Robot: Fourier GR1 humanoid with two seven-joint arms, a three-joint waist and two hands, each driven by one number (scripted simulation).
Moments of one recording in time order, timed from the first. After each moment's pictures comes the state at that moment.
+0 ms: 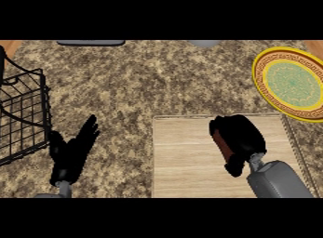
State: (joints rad) left arm 0.01 0.14 -0.13 -1.42 0.15 0.09 0.21; right arm -0.25 -0.26 0.38 -1.49 1.12 0.37 0.17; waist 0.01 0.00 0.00
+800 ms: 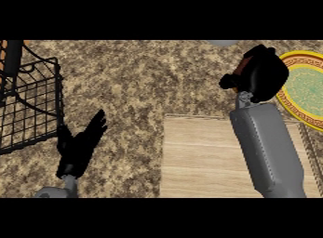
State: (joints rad) left arm -0.04 0.13 -0.16 -1.42 0.14 0.06 0.21; right arm -0.68 -0.01 -0.04 -1.27 1.44 -0.21 1.00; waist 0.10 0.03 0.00
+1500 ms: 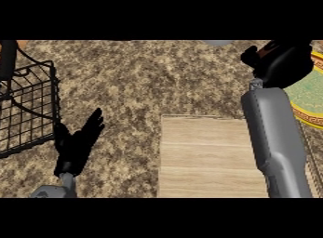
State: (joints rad) left arm -0.05 0.14 -0.14 -1.42 0.14 0.06 0.23; right arm -0.80 -0.01 -0.30 -1.06 1.73 -0.69 1.06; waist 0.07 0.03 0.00
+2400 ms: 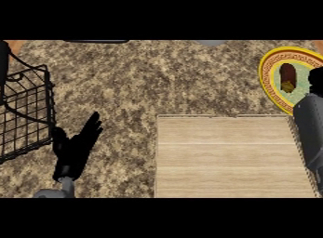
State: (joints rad) left arm -0.02 0.13 -0.12 -1.41 0.13 0.07 0.21; right arm -0.79 -0.30 -0.61 -0.61 1.66 -1.13 0.95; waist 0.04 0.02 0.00
